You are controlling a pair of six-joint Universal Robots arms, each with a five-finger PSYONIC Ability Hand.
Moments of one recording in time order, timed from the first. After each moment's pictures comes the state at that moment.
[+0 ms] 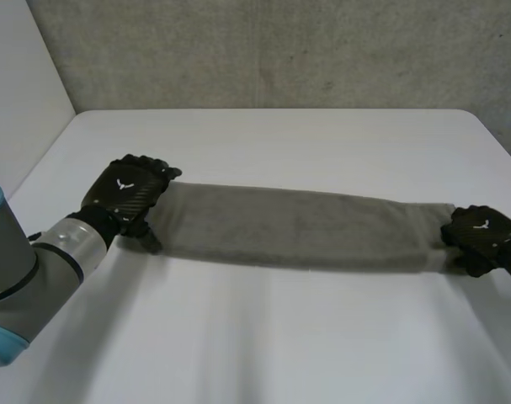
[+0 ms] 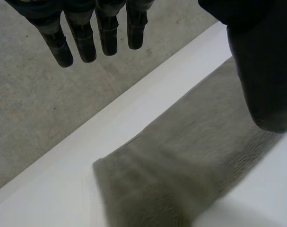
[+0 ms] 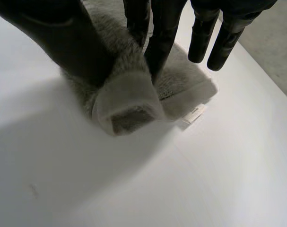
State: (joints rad) left arm 4.46 -1.82 -1.80 3.42 -1.26 3.50; right arm 1.35 -1.09 1.72 -0.05 1.02 2.25; left_hand 0.28 0.23 0.22 0.23 0.06; right_hand 1.24 1.29 0.21 0.23 1.12
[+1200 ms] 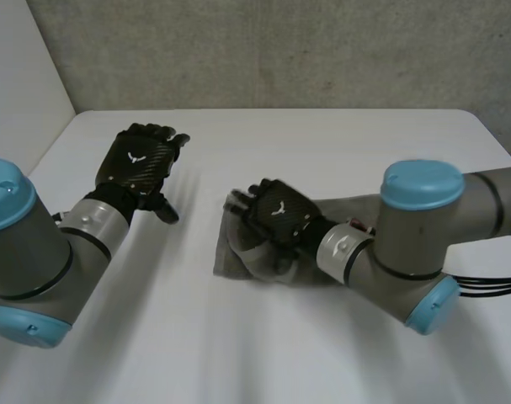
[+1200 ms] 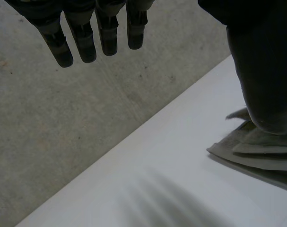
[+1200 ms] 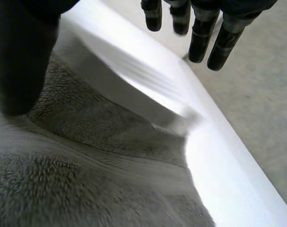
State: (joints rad) left arm 4.34 -1.86 -1.72 3.55 -1.42 3.44; right arm 2.12 -0.93 1.34 -0.13 1.10 2.52; left_hand 0.28 0.23 0.22 0.23 0.06; right_hand 0.10 0.12 0.21 0.23 0.06
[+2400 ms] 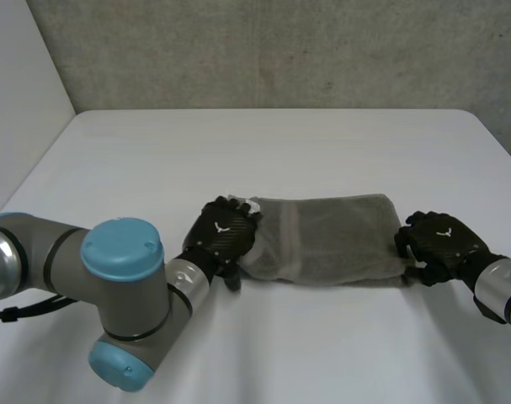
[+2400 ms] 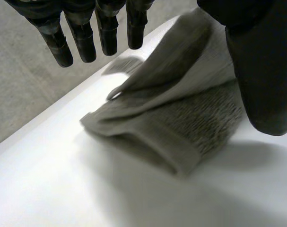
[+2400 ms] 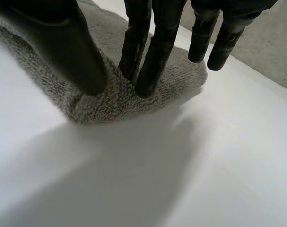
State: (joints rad) left arm 4.09 -2.17 -1.60 3.52 -1.51 3.47; right arm 1.50 -1.24 1.92 -0.19 0.98 2.61; left_hand 0.28 0.23 0.22 0.23 0.06; right_hand 1.14 1.21 0.21 0.23 1.03
